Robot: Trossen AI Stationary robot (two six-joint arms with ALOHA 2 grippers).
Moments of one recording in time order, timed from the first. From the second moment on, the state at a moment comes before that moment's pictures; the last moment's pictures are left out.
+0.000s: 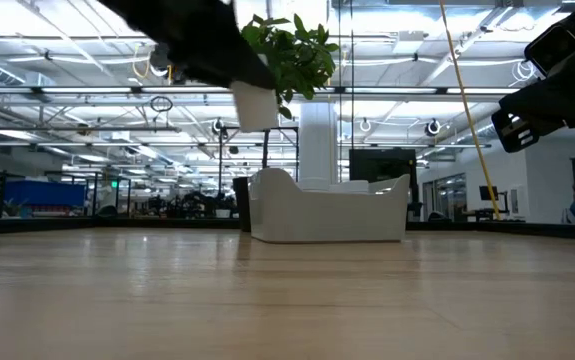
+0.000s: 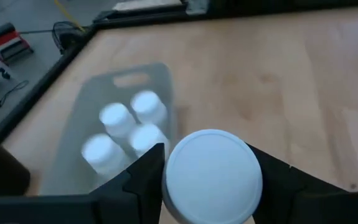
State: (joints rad) left arm -0.34 1.54 0.92 0.03 -0.56 -0.16; right arm 0.25 0.19 0.01 0.01 0.03 0.25
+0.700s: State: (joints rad) left arm 0.08 1.64 0.92 0.14 -0.12 -0.13; right arm 0.25 0.21 0.01 0.01 0.03 0.24
